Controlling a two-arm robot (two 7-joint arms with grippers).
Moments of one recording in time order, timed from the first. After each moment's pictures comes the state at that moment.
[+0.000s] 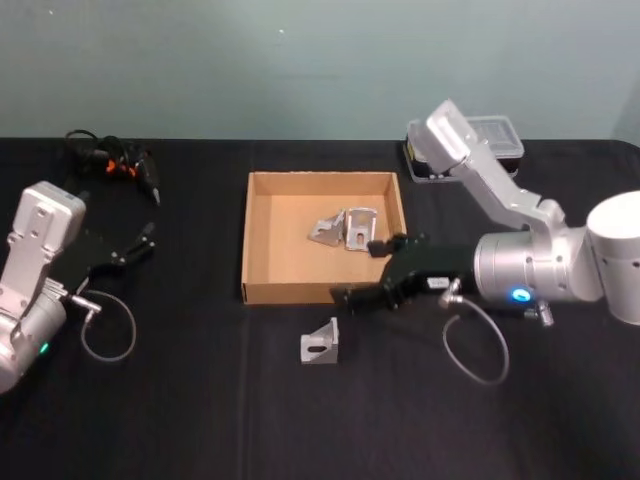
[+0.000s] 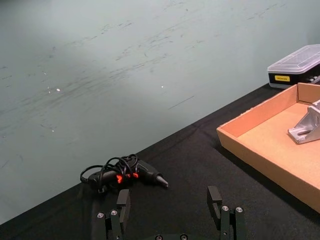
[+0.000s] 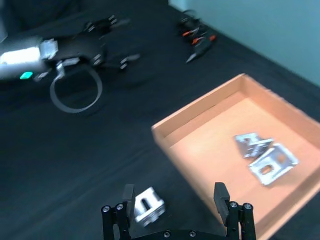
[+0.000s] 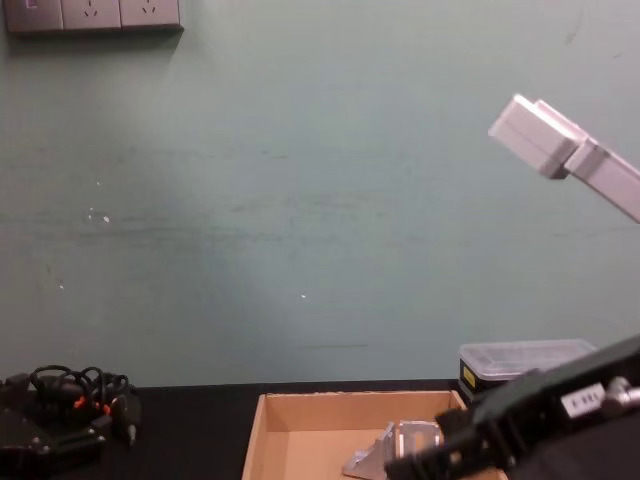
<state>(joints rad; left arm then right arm) -0.20 0.60 0.45 -1.41 -0.25 -0.12 0.03 0.45 0.52 -0.51 -1.64 0.34 0.67 0.64</state>
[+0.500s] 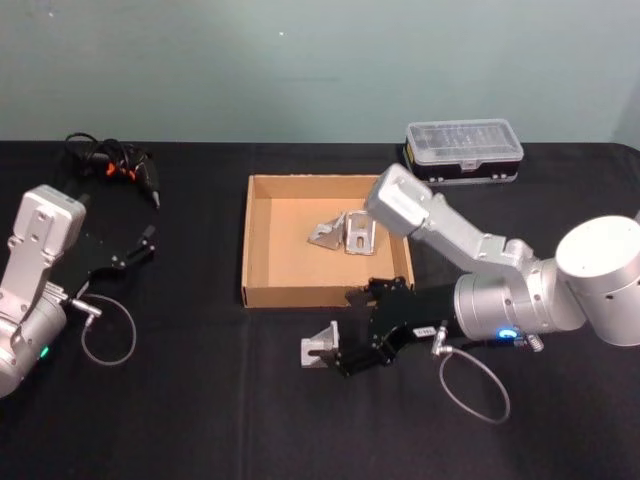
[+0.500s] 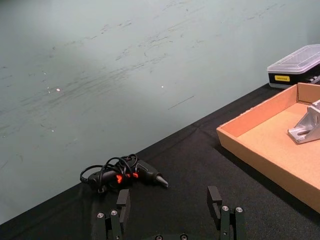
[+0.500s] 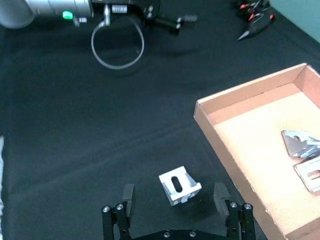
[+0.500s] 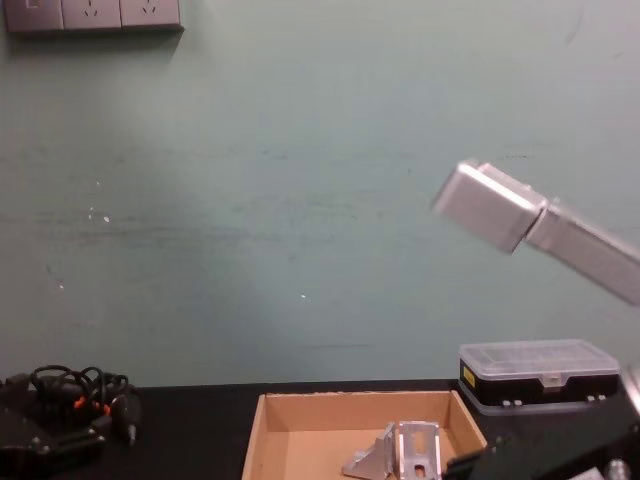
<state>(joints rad) -0.20 0.60 0.45 -1.41 -0.25 -0.12 0.03 0.50 0.59 -0.68 -1.64 0.27 0.60 0.72</state>
